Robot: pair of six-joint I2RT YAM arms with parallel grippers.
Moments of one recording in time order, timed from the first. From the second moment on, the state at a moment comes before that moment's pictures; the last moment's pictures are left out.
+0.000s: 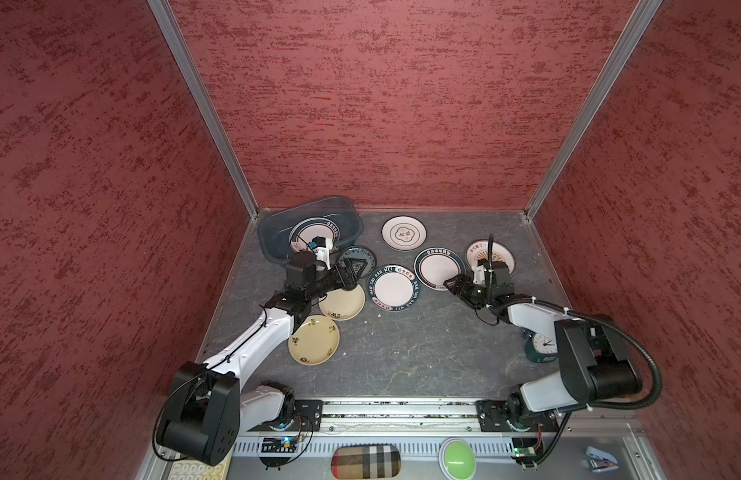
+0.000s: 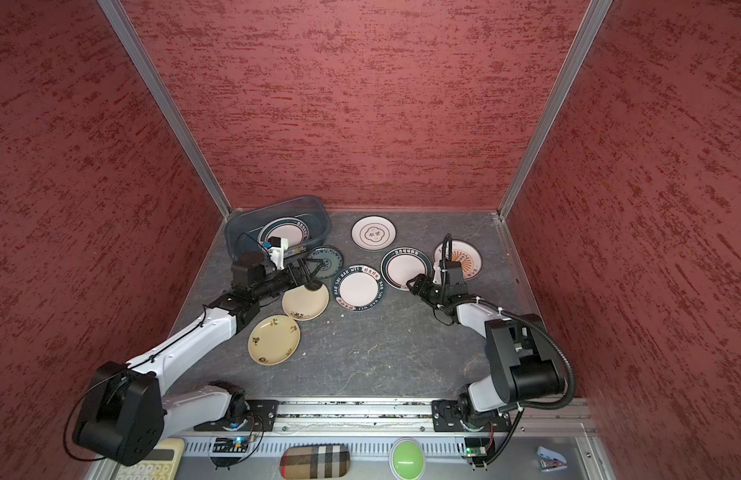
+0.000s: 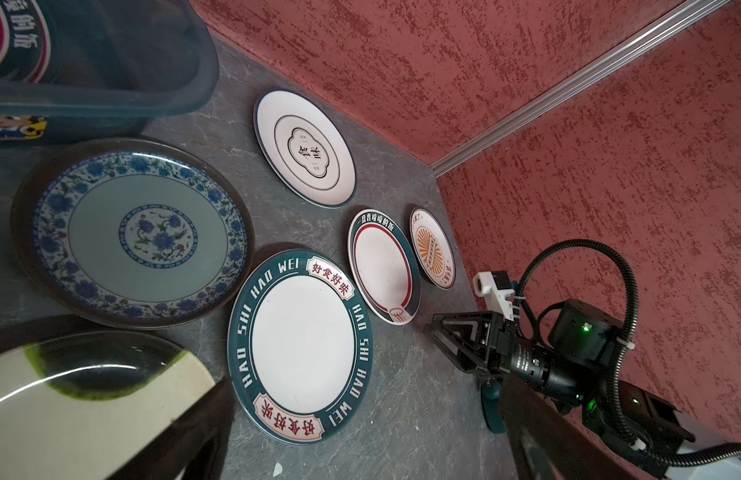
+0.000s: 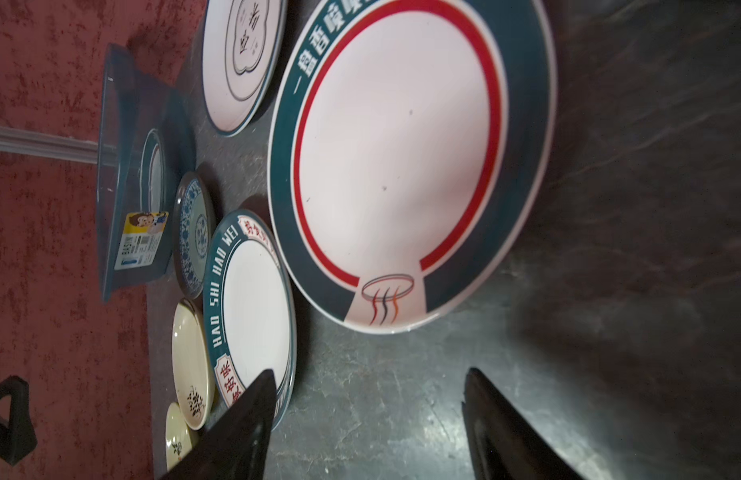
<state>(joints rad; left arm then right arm) -0.28 1.20 0.66 0.17 0.46 -0.72 0.13 1.51 0.62 0.12 -0.42 0.75</state>
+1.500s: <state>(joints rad) -0.28 1.20 0.62 0.19 0.46 -0.75 0.04 1.74 0.63 0.40 -0.37 0.91</state>
